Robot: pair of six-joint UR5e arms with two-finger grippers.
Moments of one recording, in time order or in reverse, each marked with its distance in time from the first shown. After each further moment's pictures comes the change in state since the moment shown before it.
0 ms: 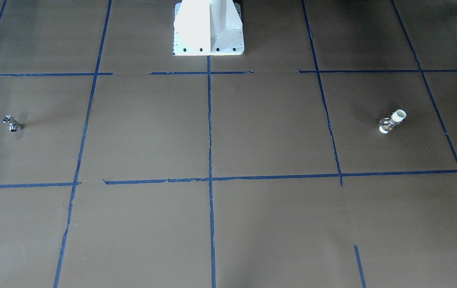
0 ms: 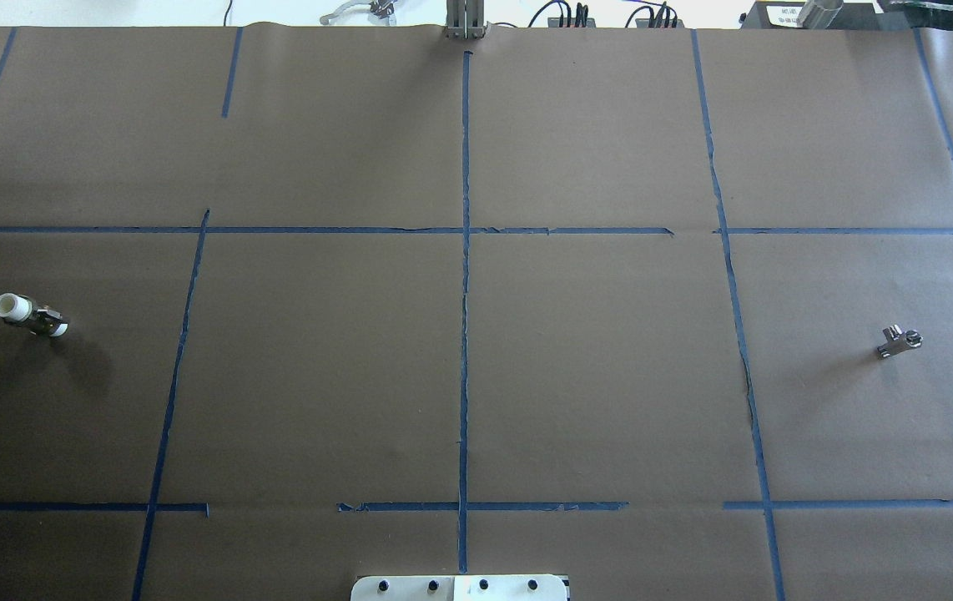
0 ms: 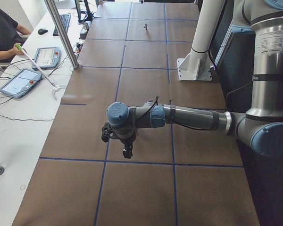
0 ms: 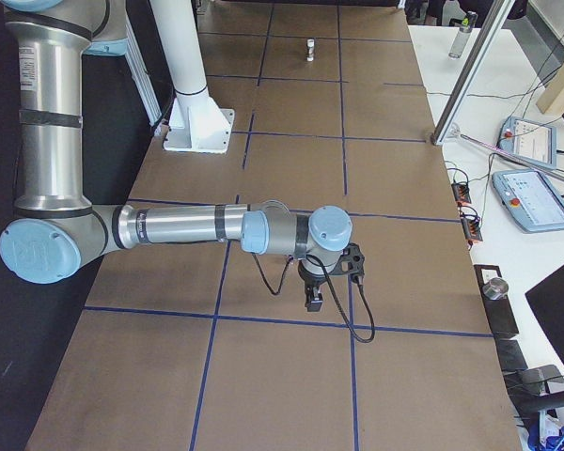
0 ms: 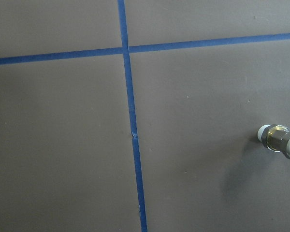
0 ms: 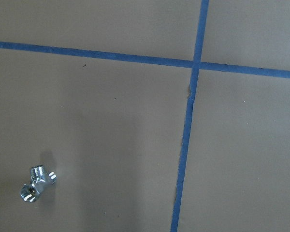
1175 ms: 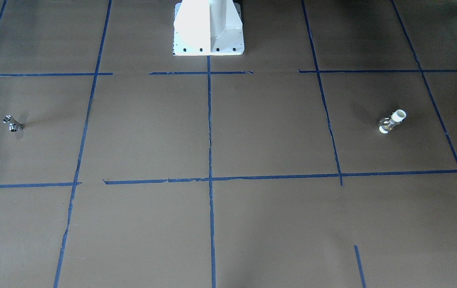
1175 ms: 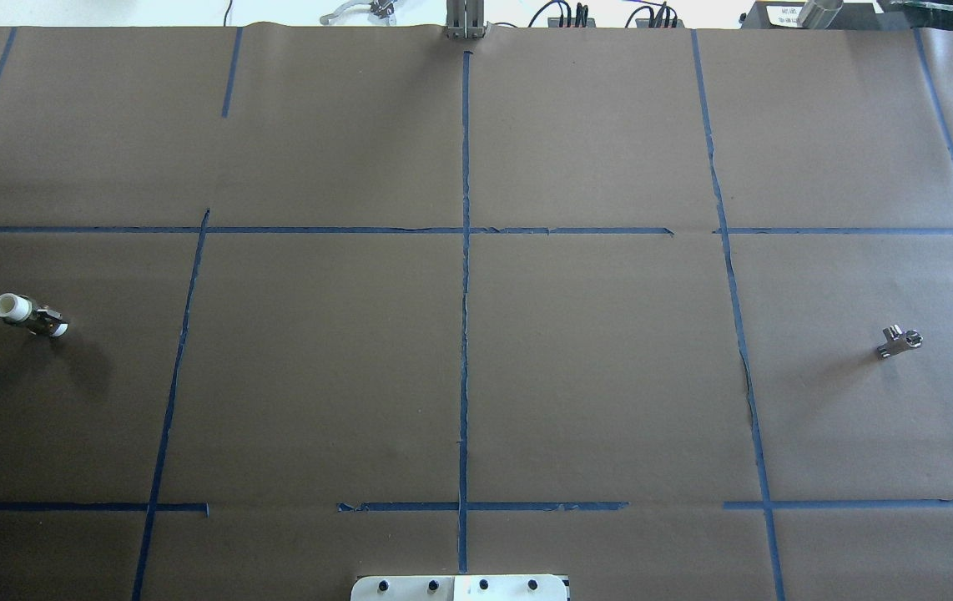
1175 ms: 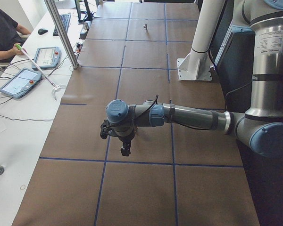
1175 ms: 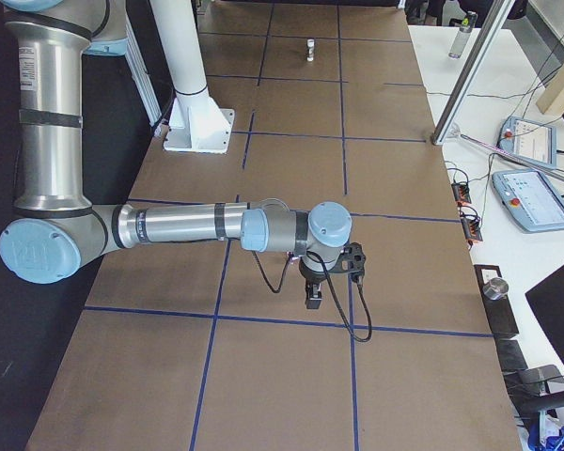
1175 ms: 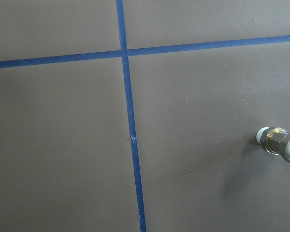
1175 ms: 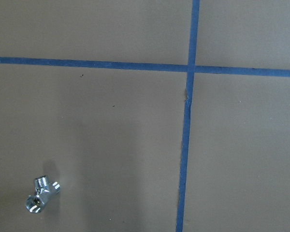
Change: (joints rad) left arm 0.002 -0.004 -0.003 -0.058 -0.005 0.007; right arm -0.001 0.004 0.011 0.009 -0.006 0.056
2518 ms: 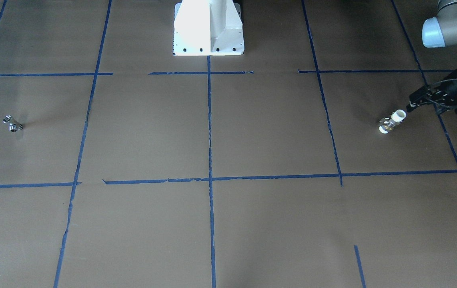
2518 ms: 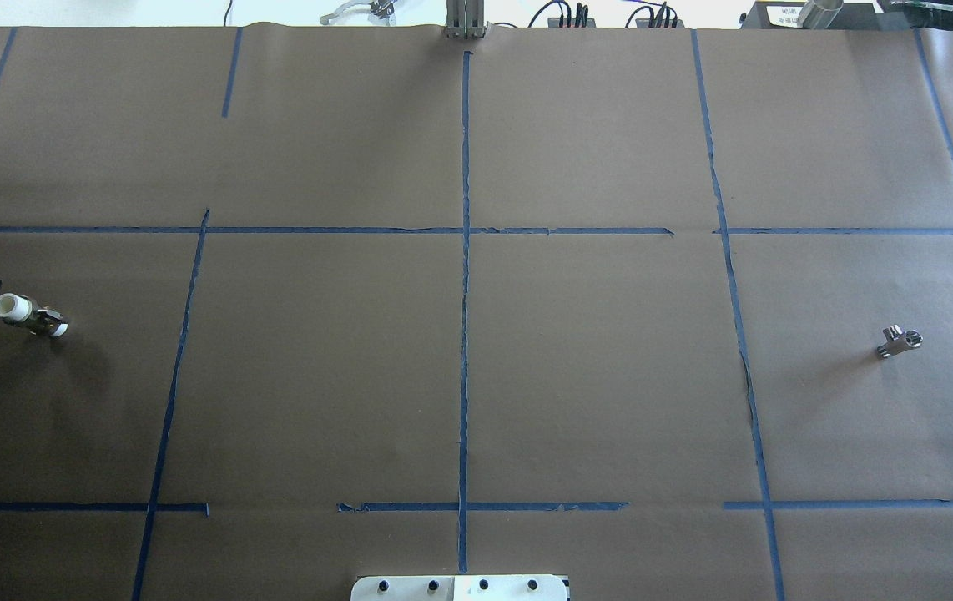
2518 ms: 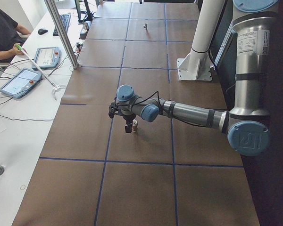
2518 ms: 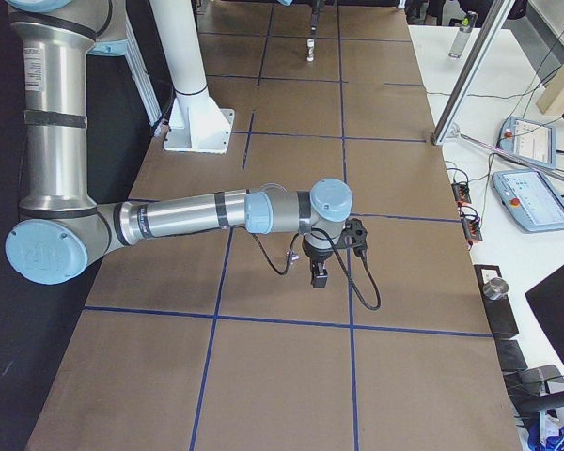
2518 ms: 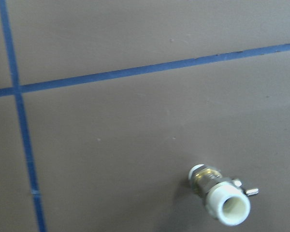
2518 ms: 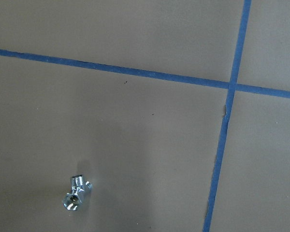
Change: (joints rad) left arm 0.424 0.000 -0.007 -0.502 0.102 -0.727; right arm -0.050 0.003 0.079 0.002 0.010 -0.005
